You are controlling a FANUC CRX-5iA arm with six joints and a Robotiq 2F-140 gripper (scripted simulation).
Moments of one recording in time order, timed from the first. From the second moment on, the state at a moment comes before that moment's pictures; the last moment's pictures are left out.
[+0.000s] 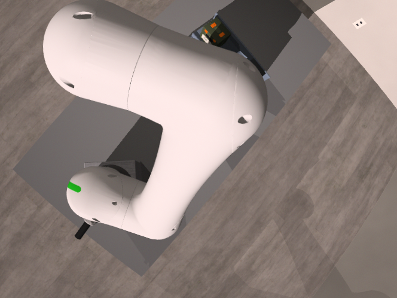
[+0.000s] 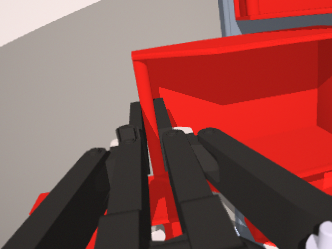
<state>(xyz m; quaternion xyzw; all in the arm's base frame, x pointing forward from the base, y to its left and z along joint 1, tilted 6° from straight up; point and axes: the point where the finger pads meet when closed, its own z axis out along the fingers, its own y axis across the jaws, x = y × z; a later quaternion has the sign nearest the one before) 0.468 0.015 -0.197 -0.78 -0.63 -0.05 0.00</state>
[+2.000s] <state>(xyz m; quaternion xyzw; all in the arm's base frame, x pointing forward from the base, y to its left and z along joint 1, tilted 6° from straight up) 0.406 0.029 -0.201 -0.78 -0.63 -0.05 0.00</state>
